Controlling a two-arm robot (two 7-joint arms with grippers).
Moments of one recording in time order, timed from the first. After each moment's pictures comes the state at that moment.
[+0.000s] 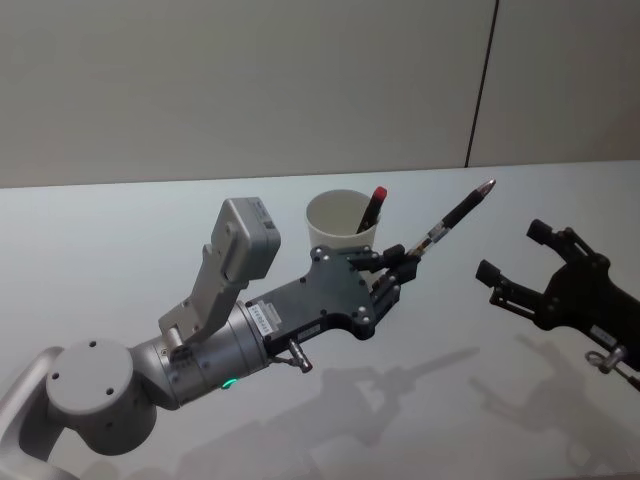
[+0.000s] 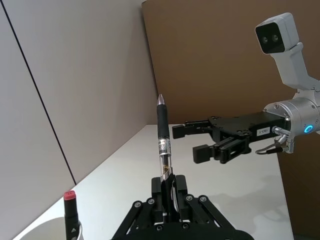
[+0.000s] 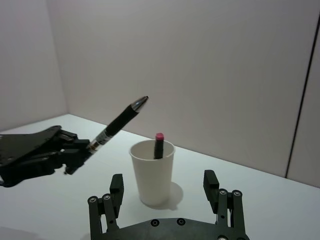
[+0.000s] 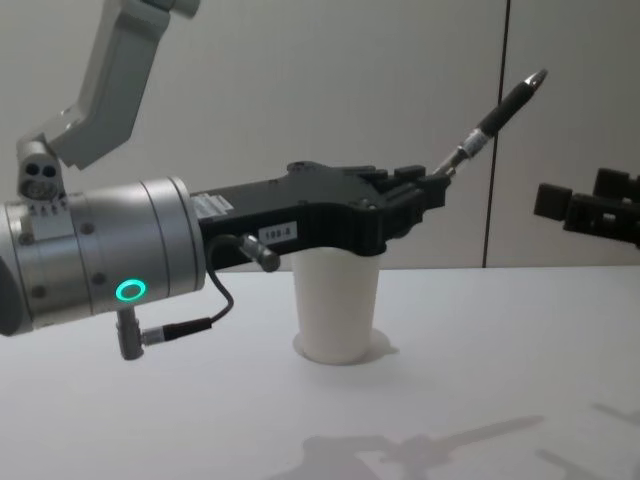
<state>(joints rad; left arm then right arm) -0.34 0.29 0.34 -1.53 -0.28 -0.06 -0.75 0.11 0.43 -0.15 -1.64 0.47 -0.07 0.57</state>
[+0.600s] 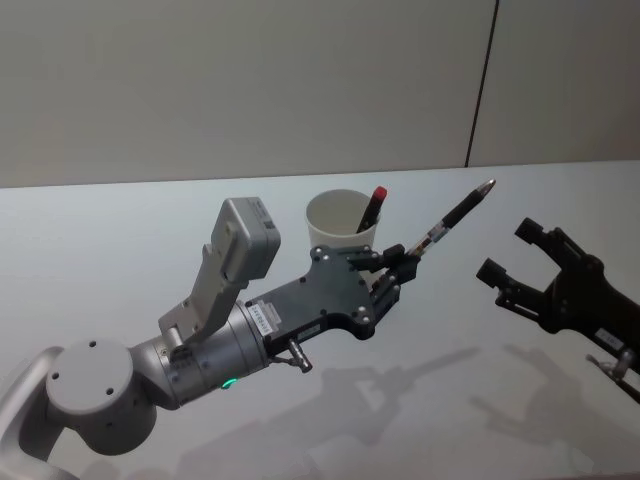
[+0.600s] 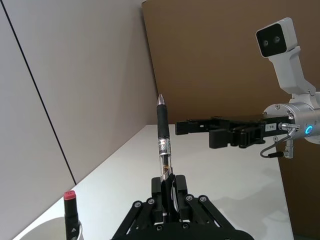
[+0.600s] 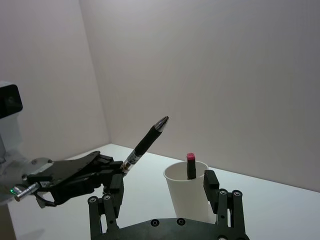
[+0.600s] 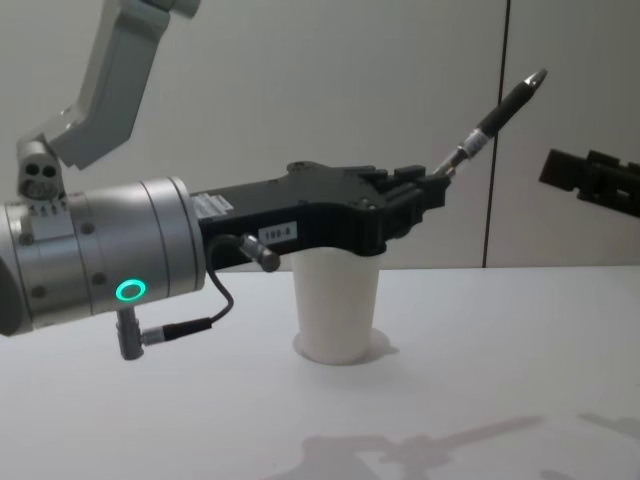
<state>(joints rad) -0.34 0.29 0.34 -1.53 -0.28 -0.06 -0.75 0.15 0.41 -0.15 -1.53 0.67 -0.14 0.78</state>
